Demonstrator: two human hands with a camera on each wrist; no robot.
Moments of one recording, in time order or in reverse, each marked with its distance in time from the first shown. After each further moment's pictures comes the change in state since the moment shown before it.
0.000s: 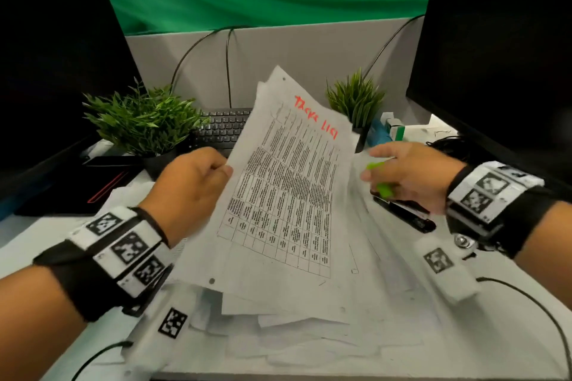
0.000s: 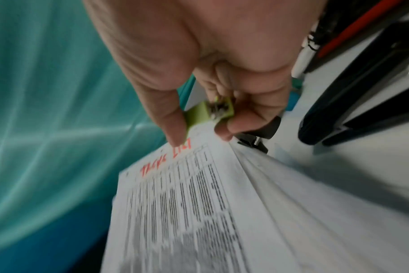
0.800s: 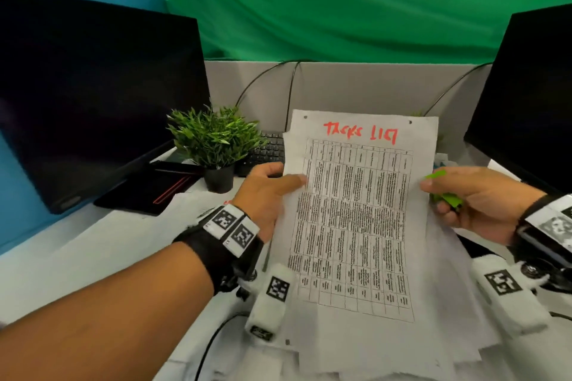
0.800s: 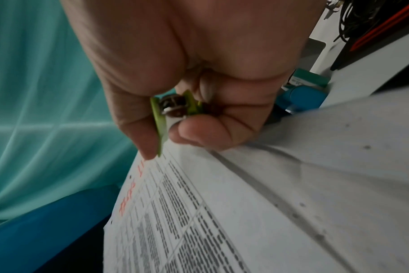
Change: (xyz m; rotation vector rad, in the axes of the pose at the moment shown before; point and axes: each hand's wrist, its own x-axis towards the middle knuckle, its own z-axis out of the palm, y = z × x) left_hand 0.028 -0.011 0.008 -1.055 -0.099 -0.435; right_hand 0.002 -0.036 0.007 0.142 -0.071 0.003
